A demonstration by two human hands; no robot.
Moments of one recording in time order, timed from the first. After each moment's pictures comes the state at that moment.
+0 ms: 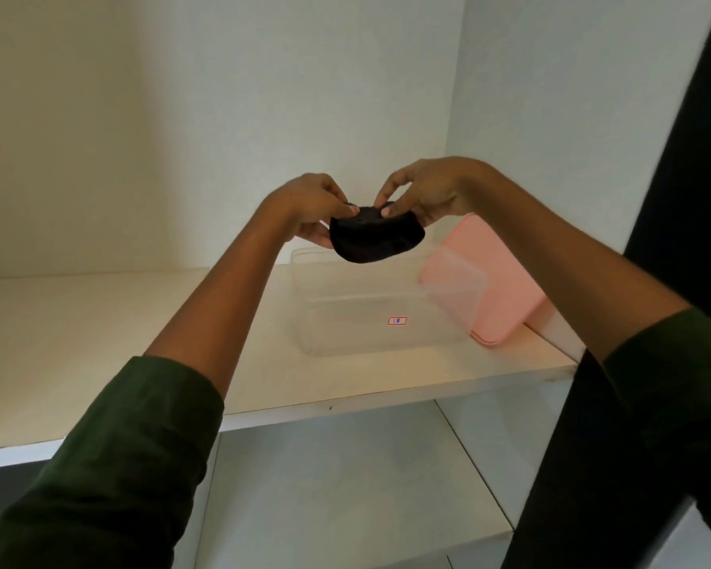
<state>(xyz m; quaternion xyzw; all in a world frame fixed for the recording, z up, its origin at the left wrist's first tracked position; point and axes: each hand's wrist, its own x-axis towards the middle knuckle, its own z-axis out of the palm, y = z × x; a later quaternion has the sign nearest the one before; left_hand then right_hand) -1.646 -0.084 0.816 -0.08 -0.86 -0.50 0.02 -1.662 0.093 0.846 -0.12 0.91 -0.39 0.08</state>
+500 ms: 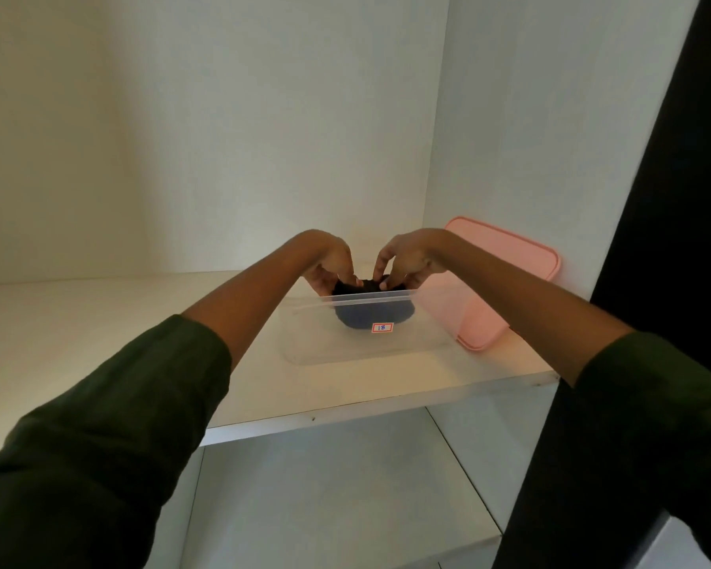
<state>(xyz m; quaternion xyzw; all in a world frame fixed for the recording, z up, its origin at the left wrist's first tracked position) -1.675 -0.043 0.779 -0.05 -0.94 -0.28 -0.19 -1.680 0.093 0.785 -0.03 0.95 -0.24 0.17</state>
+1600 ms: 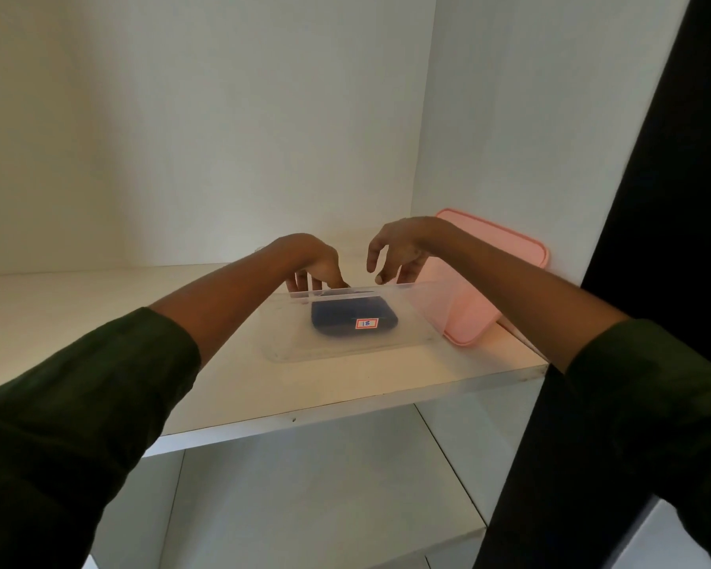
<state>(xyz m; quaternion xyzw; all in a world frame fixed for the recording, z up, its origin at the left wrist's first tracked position) -1.694 -0.035 0.763 -0.07 -0.98 -0.09 -0.18 -1.683 0.099 0.788 -0.06 0.98 -0.13 0.13</state>
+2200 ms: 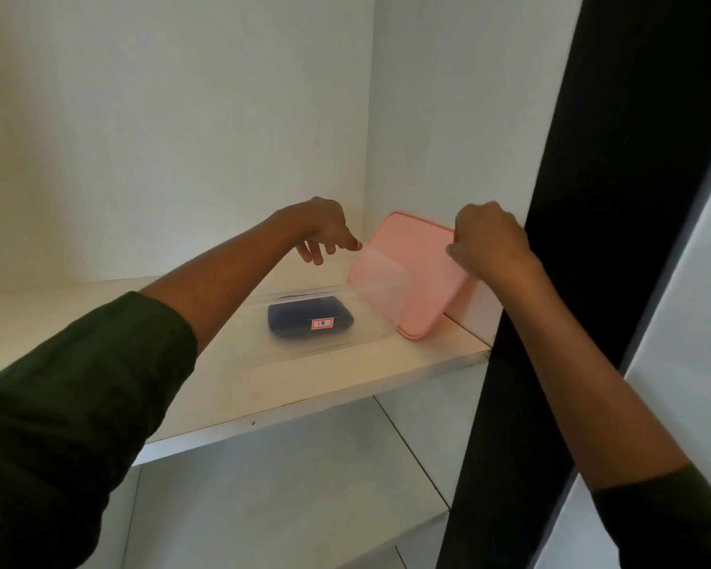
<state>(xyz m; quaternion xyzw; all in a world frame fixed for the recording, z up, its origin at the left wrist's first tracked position) -1.678 0.015 0.803 -0.18 -0.96 -0.19 -0.04 -1.587 0.196 0.785 0.13 0.96 0.00 -0.24</state>
